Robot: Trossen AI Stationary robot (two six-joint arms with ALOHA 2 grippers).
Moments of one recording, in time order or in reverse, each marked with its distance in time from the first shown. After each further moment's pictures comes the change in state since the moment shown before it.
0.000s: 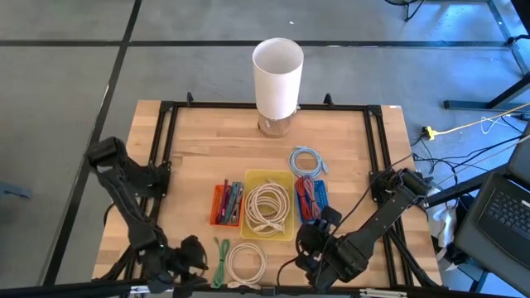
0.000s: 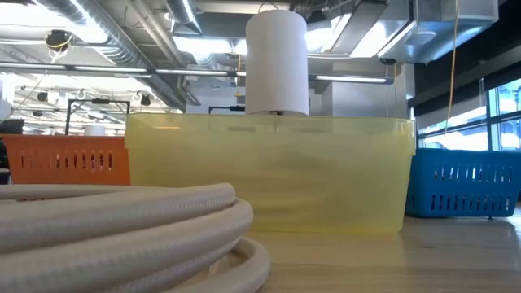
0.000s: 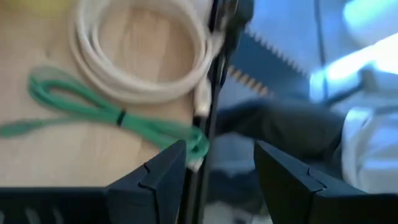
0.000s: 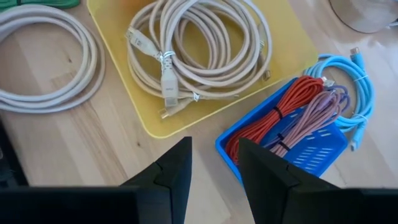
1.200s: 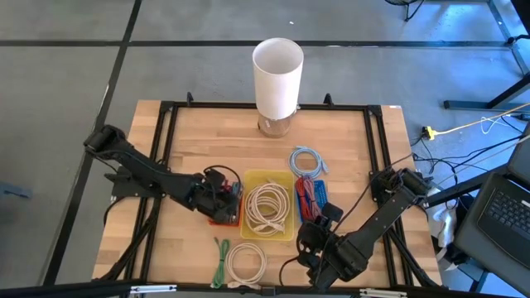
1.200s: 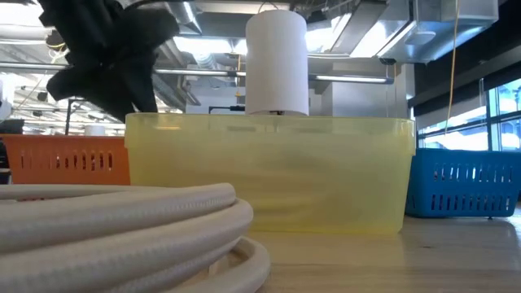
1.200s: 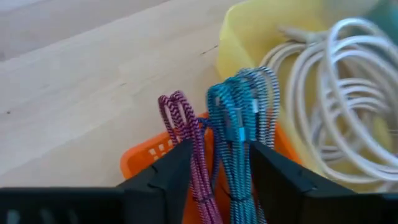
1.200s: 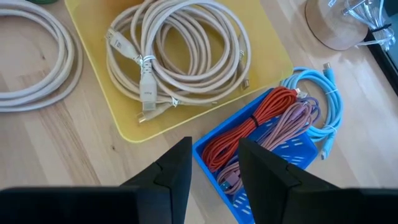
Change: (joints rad) left arm 0.617 -0.149 -0.068 -0.495 -0.113 -0.214; right arm 0.000 0.001 0.000 -0.063 0.050 -0.030
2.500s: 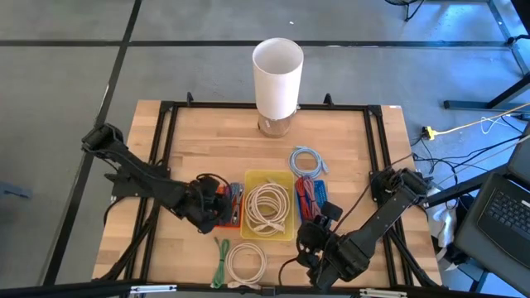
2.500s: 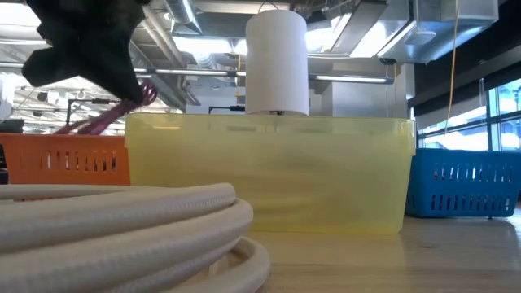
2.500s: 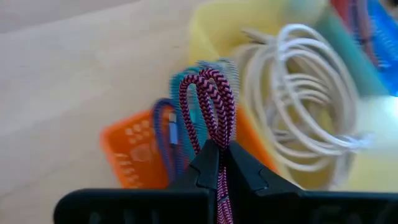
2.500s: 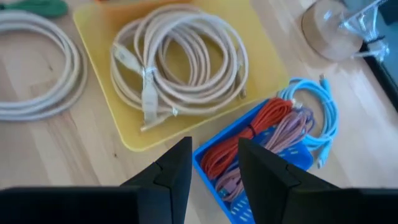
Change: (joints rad) left arm -0.121 -0.032 0.021 -0.015 -0.075 -0.134; right arm 0.000 0.000 0.042 -0.019 0.024 -0.020
